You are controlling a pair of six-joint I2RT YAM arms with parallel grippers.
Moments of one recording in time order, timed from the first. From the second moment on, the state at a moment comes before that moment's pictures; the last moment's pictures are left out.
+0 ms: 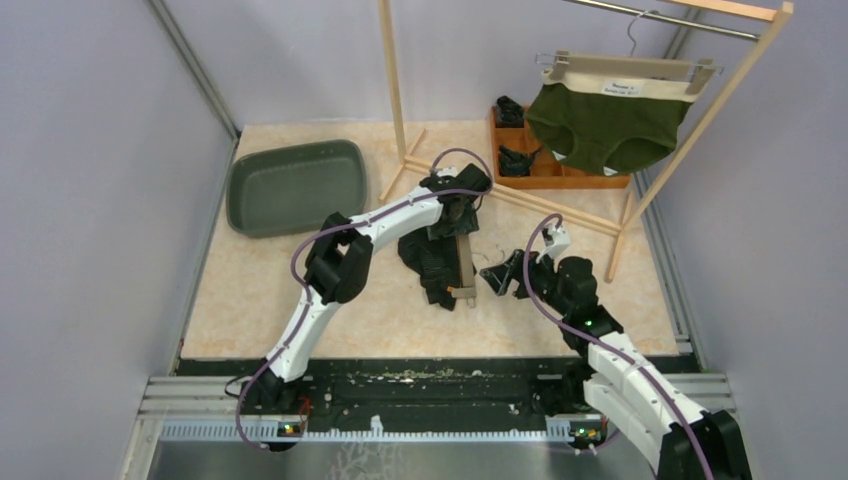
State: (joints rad) left arm -0.82 2.38 2.05 -0.83 -0.35 -0.92; right arm 0.35 0.72 0.22 0.19 -0.31 0.54
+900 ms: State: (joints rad) left arm -0.87 2.41 2.07 -0.78 -0.44 -0.79; right arm 0.35 0.71 0.21 0.19 -0.30 0.54
